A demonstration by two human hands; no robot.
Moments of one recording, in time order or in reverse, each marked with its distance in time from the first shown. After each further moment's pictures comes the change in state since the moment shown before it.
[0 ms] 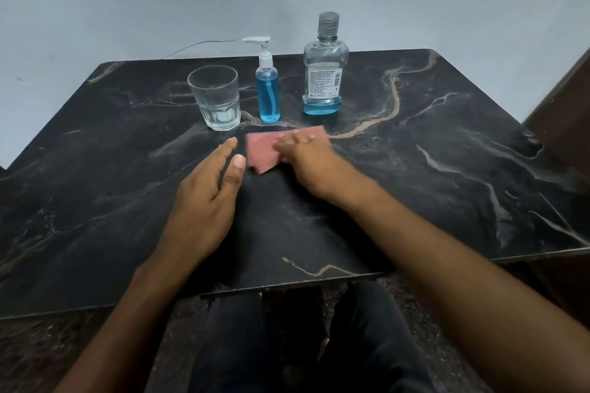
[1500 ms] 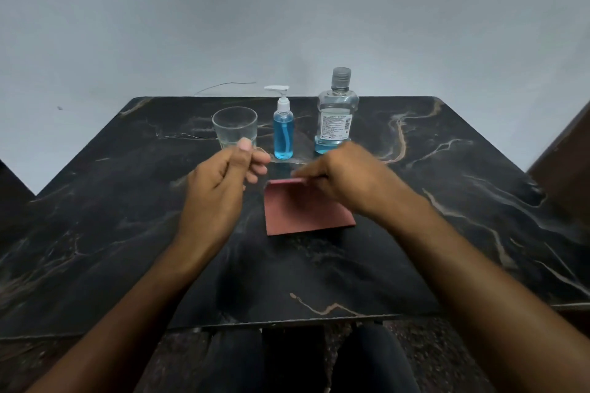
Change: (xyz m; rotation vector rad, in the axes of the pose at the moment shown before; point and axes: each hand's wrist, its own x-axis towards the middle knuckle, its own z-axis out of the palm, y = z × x) left_hand 0.032 0.038 -0.014 -0.338 0.179 0.054; right_hand -0.028 -0.026 -0.096 -0.233 0.044 -0.243
